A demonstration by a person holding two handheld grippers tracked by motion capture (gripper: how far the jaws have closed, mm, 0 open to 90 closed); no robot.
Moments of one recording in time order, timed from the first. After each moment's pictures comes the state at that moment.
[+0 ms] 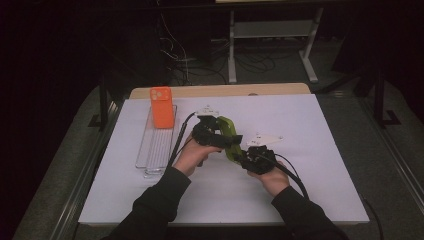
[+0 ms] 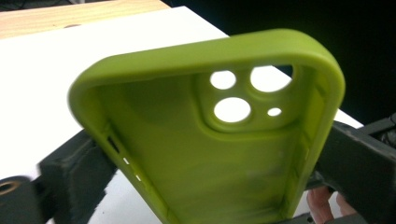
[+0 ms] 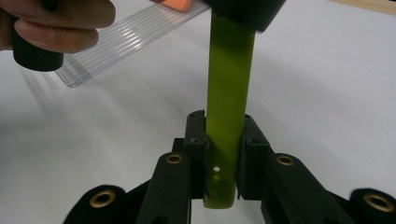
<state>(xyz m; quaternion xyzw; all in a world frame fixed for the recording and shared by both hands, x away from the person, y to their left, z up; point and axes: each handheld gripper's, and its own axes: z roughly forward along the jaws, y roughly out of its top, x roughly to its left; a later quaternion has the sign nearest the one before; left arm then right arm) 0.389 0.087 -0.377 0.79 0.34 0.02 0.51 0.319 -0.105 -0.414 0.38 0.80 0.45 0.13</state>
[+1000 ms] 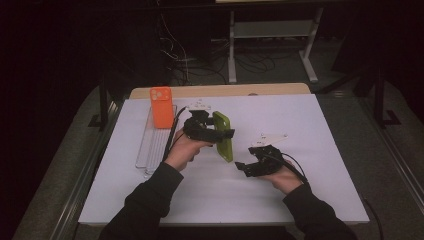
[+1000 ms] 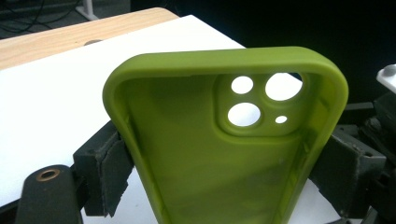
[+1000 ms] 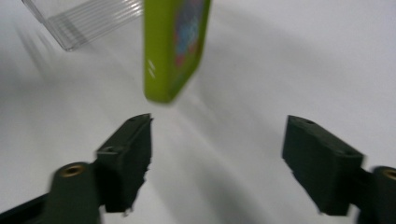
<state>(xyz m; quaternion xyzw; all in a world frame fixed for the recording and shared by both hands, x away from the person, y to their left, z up) 0.393 0.111 -0.354 0.80 0.33 0.04 0.50 0.321 -0.125 -0.415 0.36 0.83 0.42 0.11</state>
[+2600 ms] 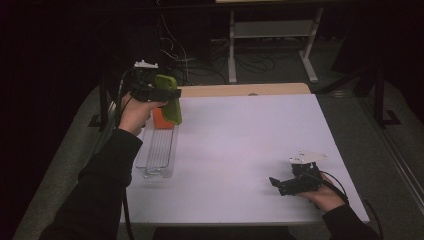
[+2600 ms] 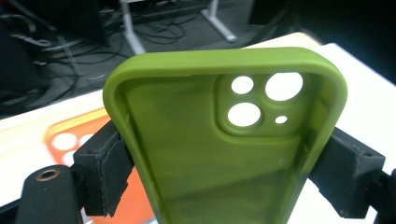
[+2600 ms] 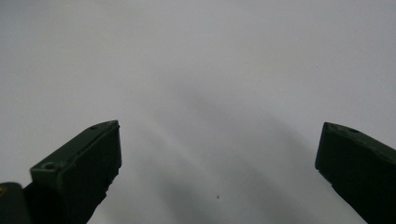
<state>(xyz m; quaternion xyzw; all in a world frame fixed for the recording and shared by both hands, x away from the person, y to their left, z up) 0.446 0.224 -0.268 0.76 0.46 0.20 0.40 0.279 -0.213 -0.437 0.41 0.82 0.38 0.16</state>
